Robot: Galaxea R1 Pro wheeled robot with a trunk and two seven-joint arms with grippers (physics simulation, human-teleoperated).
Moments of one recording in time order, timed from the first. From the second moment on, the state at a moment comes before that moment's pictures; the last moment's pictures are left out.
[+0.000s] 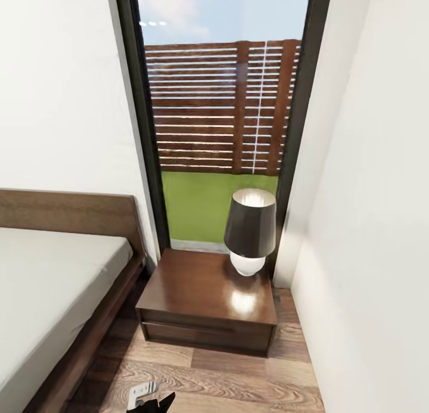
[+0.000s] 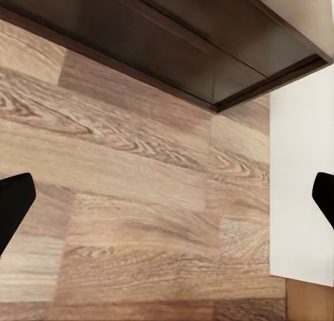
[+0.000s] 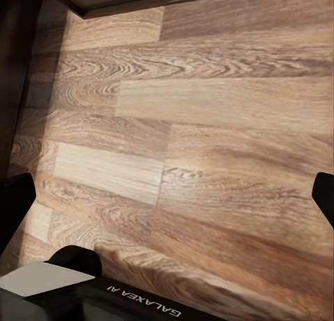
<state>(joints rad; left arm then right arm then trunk) -0.44 0.03 0.12 -0.02 0.25 -0.21 -0.57 -0.22 -0.14 0.06 -0.28 -0.30 -0.08 0.66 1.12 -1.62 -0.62</state>
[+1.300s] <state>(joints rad) -0.44 0.03 0.12 -0.02 0.25 -0.21 -0.57 -0.22 -0.14 0.06 -0.28 -0.31 -0.08 0.65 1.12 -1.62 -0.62</state>
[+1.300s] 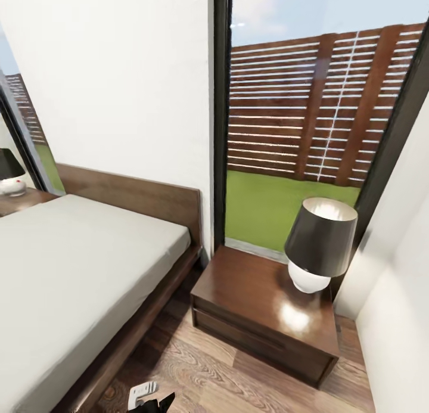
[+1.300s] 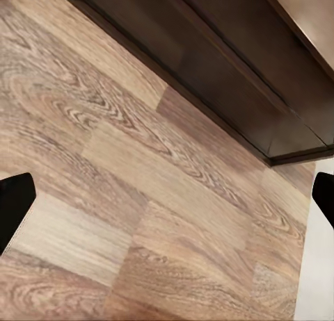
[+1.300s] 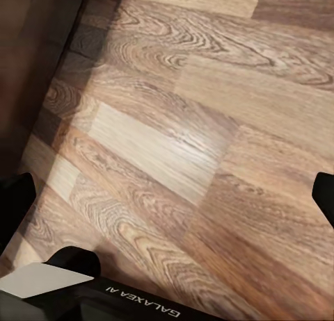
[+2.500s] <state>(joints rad) -0.44 0.03 0.12 -0.02 0.25 -0.21 -0.57 -0.22 -0.14 0.05 -0.28 -0.31 -0.08 0.65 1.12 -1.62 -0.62</state>
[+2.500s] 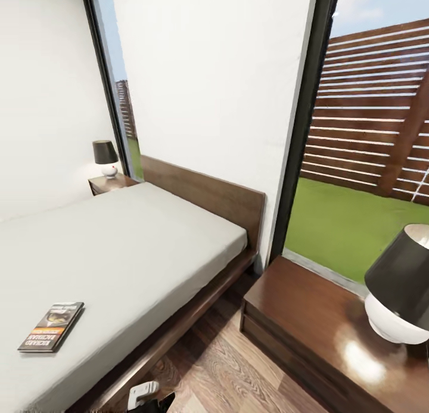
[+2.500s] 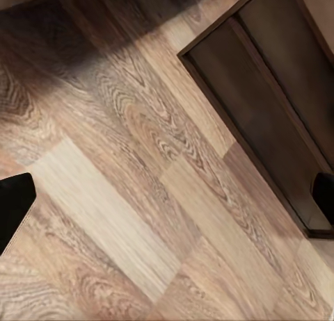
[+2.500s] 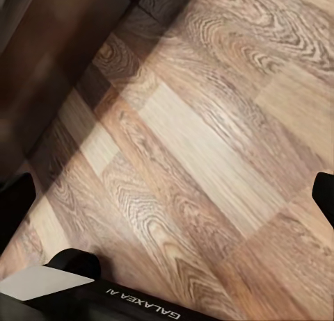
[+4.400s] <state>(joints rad) -0.44 0.03 0.12 -0.02 0.26 -0.21 -0.57 -0.22 -0.14 0.05 -0.28 -0.31 -0.08 0.65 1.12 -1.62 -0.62</state>
